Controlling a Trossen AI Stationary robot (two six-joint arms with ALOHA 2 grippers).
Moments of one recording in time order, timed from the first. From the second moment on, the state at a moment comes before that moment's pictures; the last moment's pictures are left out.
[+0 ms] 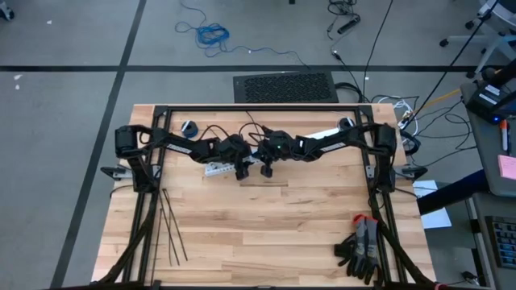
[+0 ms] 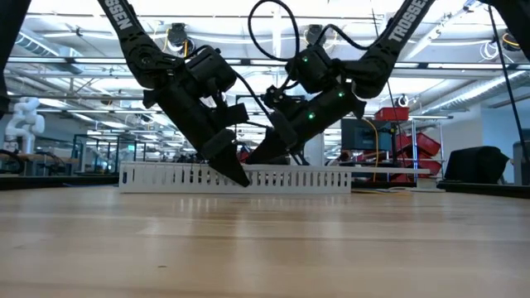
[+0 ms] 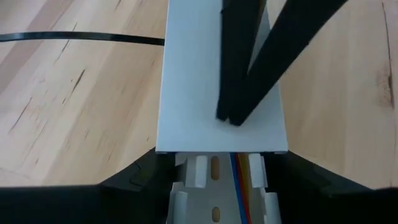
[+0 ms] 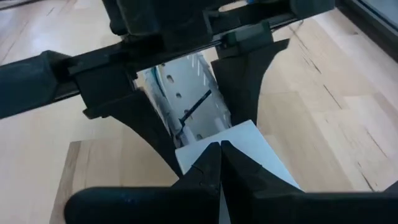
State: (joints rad) left arm 0.27 1.76 0.78 0.18 -0.02 0.06; right arm -0.24 1.95 0.99 0.38 -0.08 -0.06
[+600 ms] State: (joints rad) left arm 0.27 1.76 0.78 0.17 0.05 0.09; right arm -0.25 1.88 0.99 0.19 -0.04 -0.09
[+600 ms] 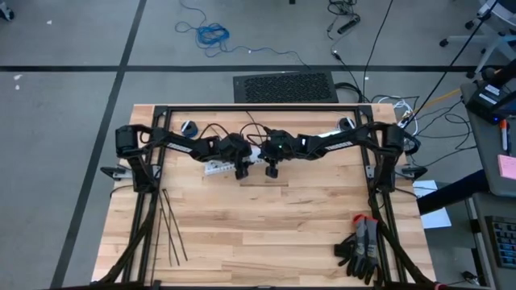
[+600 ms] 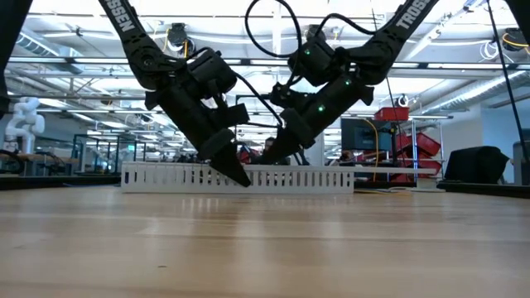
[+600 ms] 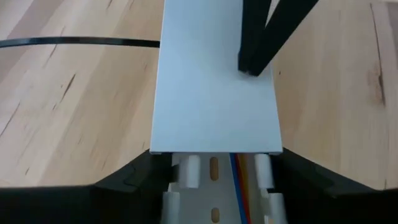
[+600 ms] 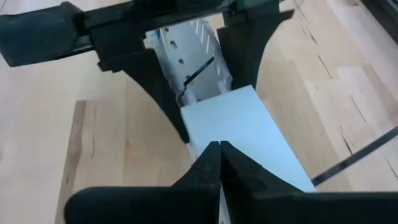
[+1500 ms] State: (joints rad) left arm 0.29 1.75 0.83 -0.04 0.00 0.10; right arm -0.24 1.90 0.99 0.19 -0.05 -0.05
